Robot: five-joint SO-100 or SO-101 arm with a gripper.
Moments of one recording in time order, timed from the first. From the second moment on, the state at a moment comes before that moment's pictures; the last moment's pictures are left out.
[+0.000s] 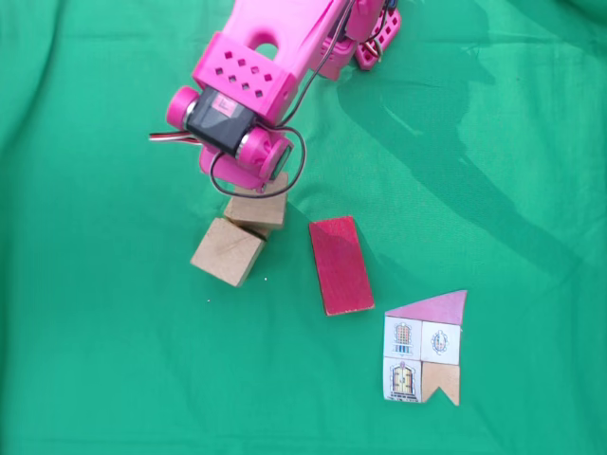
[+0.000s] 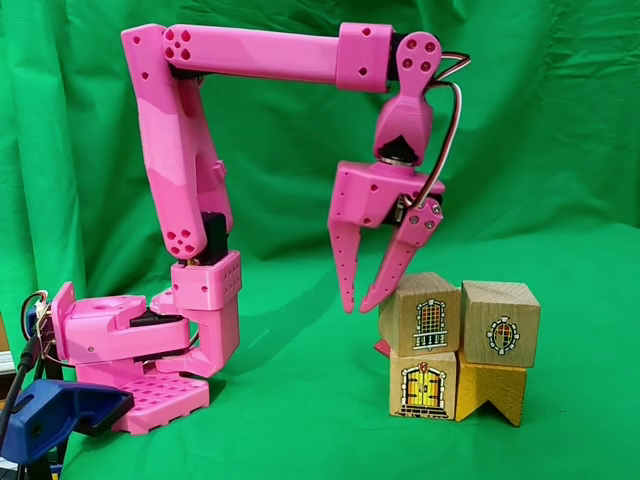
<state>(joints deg) 27.9 94.9 103.5 91.5 -7.6</state>
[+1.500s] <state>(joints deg) 18.1 94.9 109.3 91.3 -7.6</state>
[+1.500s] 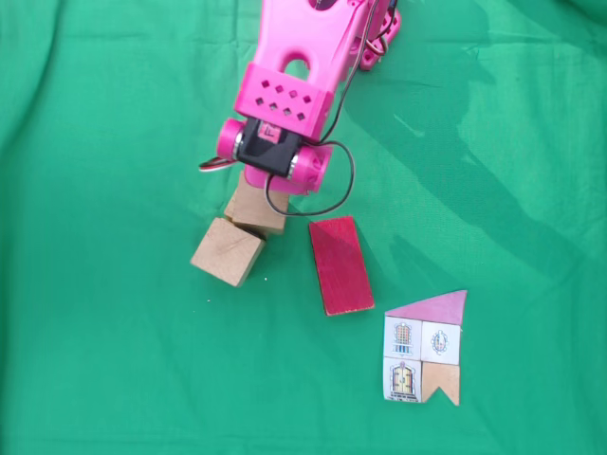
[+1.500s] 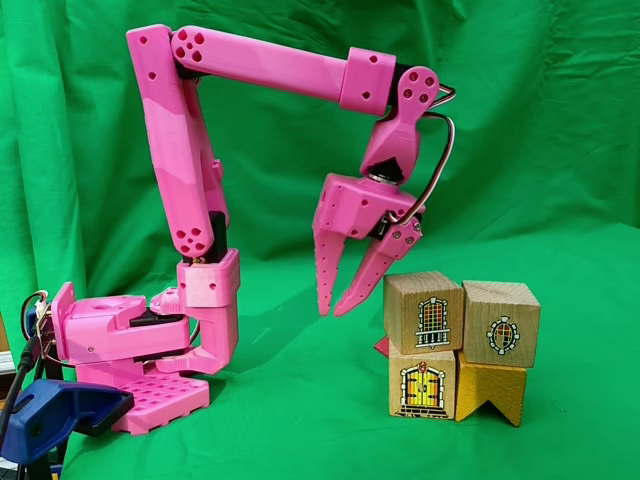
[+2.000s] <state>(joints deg) 18.5 94.9 104.4 91.3 -7.4</state>
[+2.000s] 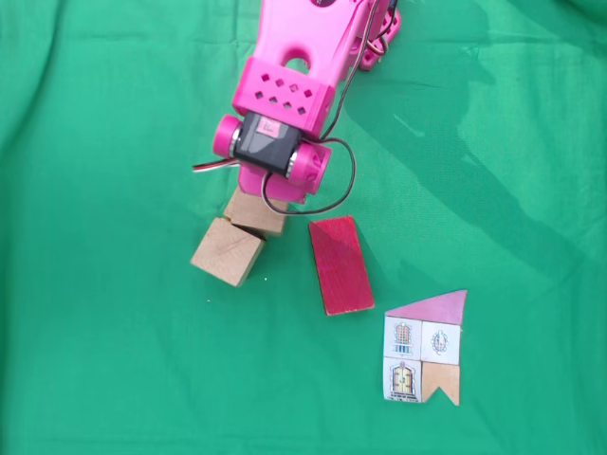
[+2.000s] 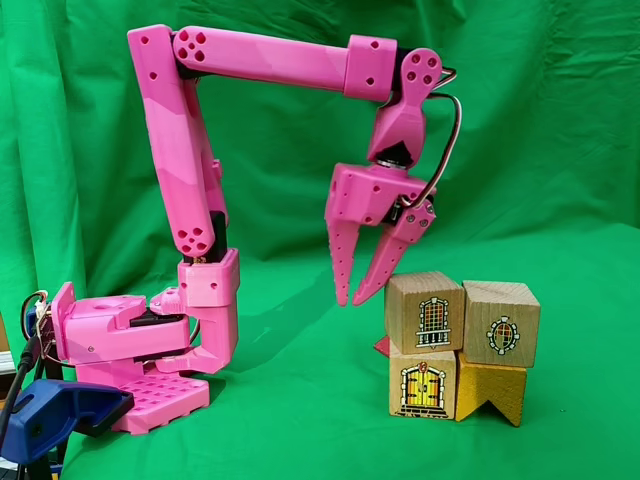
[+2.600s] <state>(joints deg) 18.5 94.9 100.8 91.4 -7.4</state>
